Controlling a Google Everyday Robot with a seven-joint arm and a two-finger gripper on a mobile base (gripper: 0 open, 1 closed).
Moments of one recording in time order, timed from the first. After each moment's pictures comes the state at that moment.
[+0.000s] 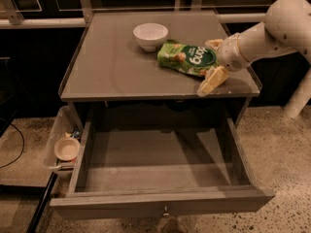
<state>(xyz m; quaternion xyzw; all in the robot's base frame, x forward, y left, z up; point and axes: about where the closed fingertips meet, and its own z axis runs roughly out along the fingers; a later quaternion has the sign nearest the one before) 0.678 -0.179 0.850 -0.59 0.71 0.09 0.38</state>
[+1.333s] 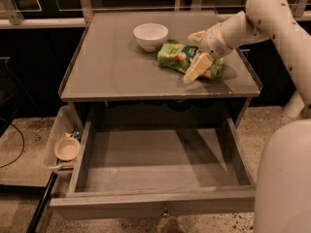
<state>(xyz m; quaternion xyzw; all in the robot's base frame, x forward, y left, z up) 0.726 -0.135 0.856 -0.60 0.68 0.17 0.38</state>
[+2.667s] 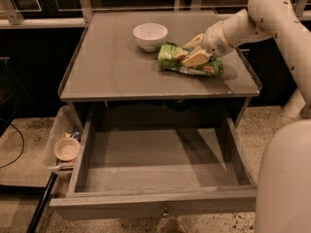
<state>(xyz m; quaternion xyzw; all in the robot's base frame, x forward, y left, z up) 0.727 -0.135 0.859 -0.60 0.68 0.17 0.38</state>
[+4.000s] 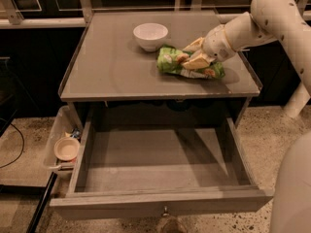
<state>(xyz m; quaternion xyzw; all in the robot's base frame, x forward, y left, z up) 0.698 -0.129 0.862 -0.62 0.66 0.18 0.38</state>
